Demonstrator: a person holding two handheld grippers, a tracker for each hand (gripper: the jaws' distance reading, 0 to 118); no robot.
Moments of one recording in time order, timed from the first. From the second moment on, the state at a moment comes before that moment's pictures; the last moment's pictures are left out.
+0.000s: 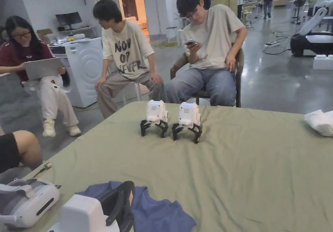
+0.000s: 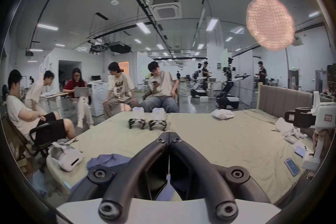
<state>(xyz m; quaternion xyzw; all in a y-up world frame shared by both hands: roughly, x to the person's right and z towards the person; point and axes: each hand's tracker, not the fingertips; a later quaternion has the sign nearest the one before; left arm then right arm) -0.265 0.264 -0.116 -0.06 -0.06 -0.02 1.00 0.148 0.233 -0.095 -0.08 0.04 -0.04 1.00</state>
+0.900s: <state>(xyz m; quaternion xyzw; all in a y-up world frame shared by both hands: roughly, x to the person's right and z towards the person) -0.375 0.009 -0.369 -0.44 0.00 0.01 0.90 0.161 0.169 -0.112 -0.24 0.01 -0.02 0.97</state>
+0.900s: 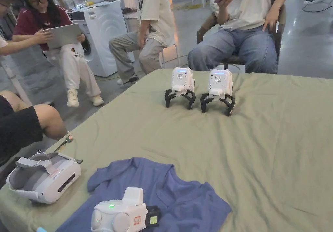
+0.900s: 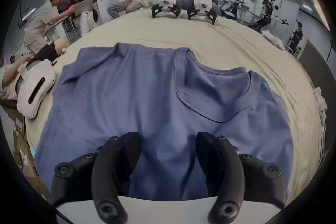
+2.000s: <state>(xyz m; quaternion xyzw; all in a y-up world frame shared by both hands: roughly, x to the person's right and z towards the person) 0.109 0.116 -0.236 -0.31 -0.54 0.07 0.78 0.250 0.184 0.042 -0.19 -0.15 -0.11 0.96</state>
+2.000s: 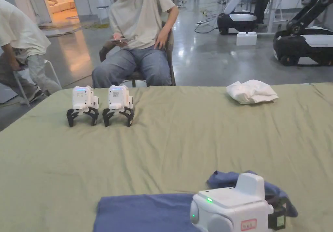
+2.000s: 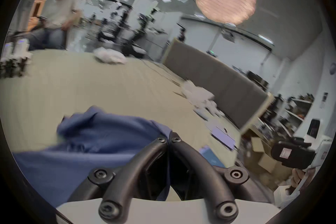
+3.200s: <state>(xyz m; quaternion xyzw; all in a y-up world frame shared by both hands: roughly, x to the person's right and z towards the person) -0.183 0.257 -0.094 -0.03 -0.15 -0.07 0.99 0.229 0.218 0.011 -0.11 -0.09 0.00 0.99</state>
